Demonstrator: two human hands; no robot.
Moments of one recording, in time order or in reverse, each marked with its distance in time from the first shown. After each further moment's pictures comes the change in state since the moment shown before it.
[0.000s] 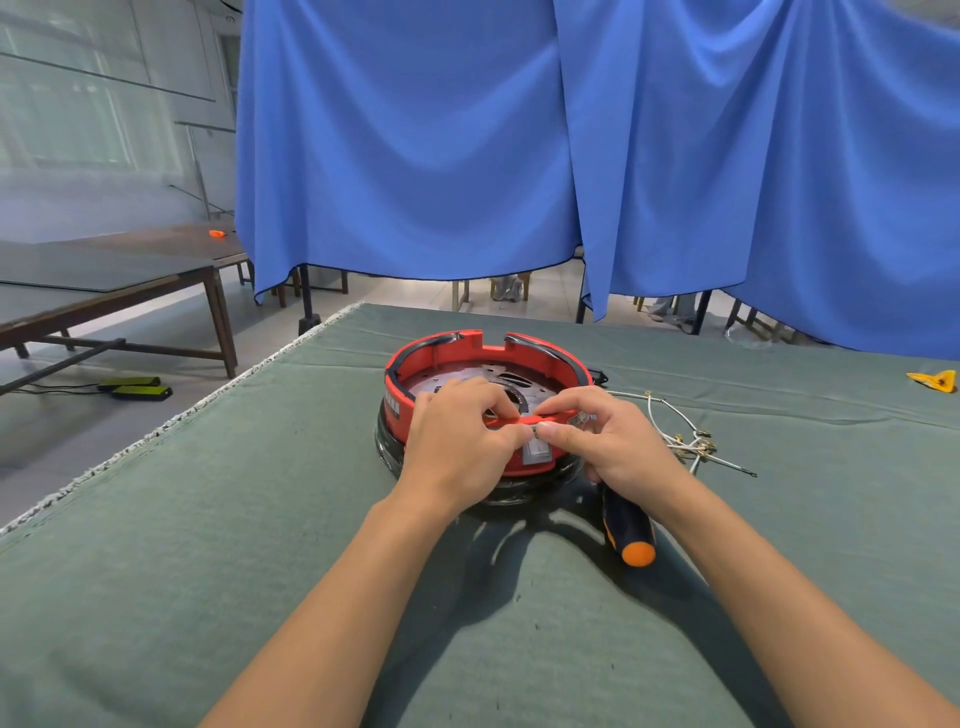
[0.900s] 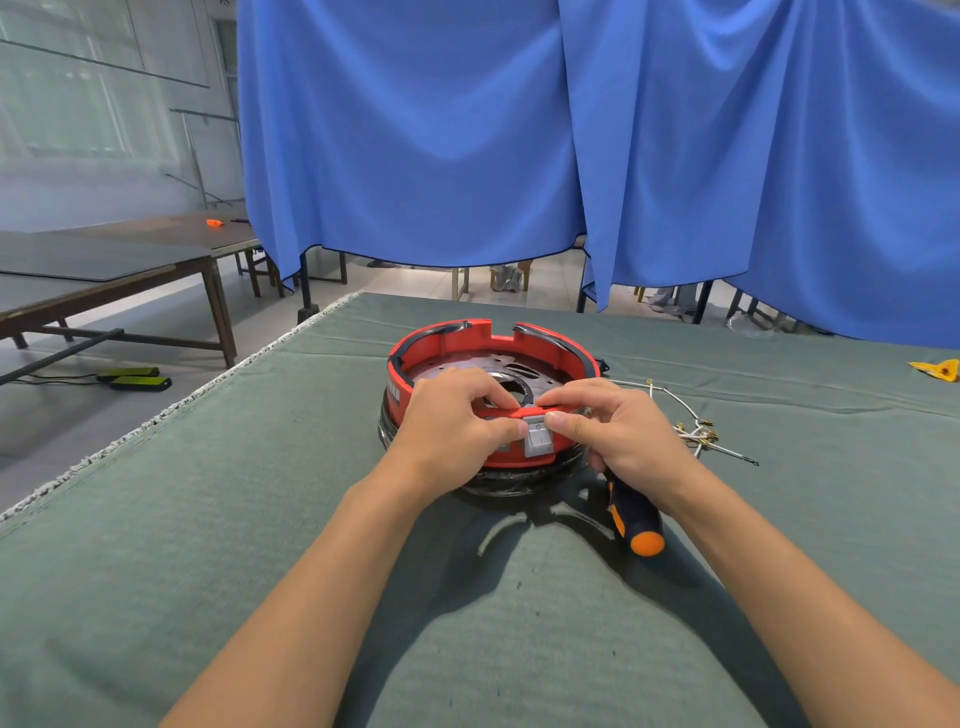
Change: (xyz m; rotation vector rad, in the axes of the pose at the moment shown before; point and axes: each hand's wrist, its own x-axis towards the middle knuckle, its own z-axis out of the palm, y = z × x) left_hand 0.003 -0.009 -0.008 -0.109 -0.122 -0.029; right_hand -0.006 -0.005 -0.003 0.038 0.009 0.029
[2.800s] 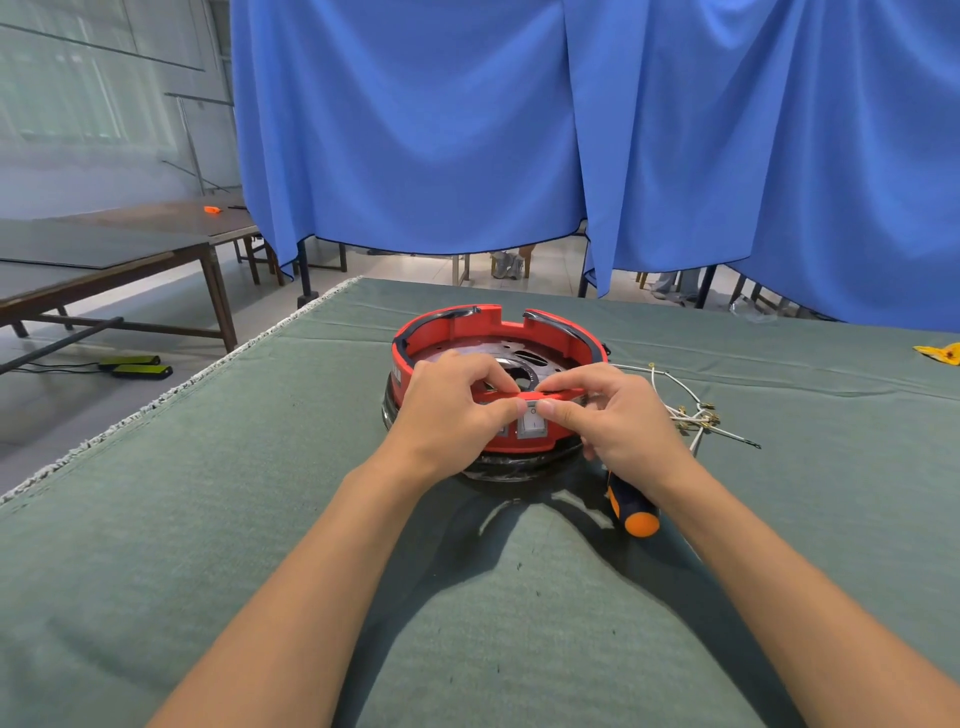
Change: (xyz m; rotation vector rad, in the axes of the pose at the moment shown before) left_hand -0.002 -0.003 0.002 -0.006 0.037 0.077; right_hand -0.007 -0.005 0.010 -0.053 0.104 -0.005
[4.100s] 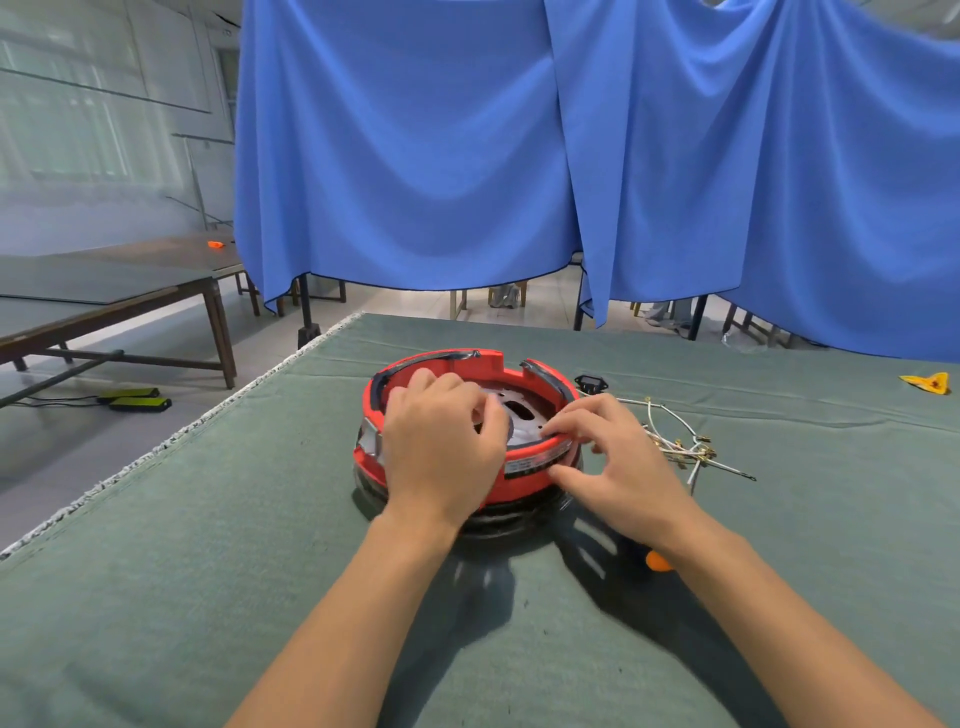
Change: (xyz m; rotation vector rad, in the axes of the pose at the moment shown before) left_hand -0.006 0.010 0.000 0.421 0.355 0.038; right_hand -0.012 -0.003 -0.004 -0.357 -0.058 -0.174
